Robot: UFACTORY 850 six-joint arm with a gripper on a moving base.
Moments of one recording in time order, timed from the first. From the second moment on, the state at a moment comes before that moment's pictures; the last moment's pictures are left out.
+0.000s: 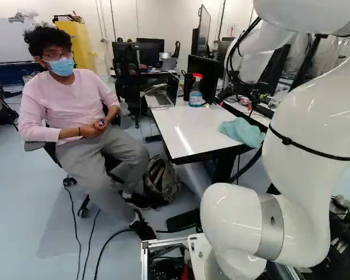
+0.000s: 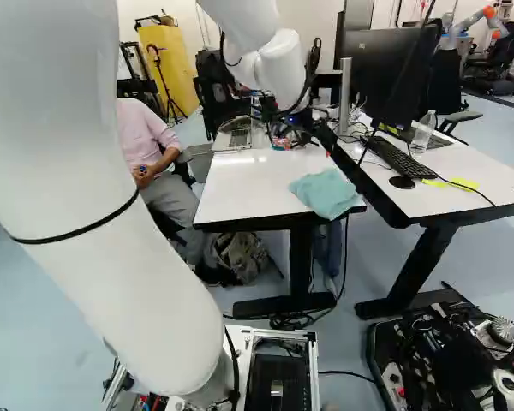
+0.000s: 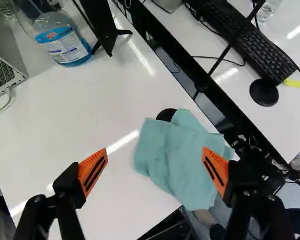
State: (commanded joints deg) arm -23.3 -2.9 -55.8 0.8 -18.2 0.0
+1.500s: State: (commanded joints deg) arm -6.7 10.5 -19.7 0.2 30.3 0.0
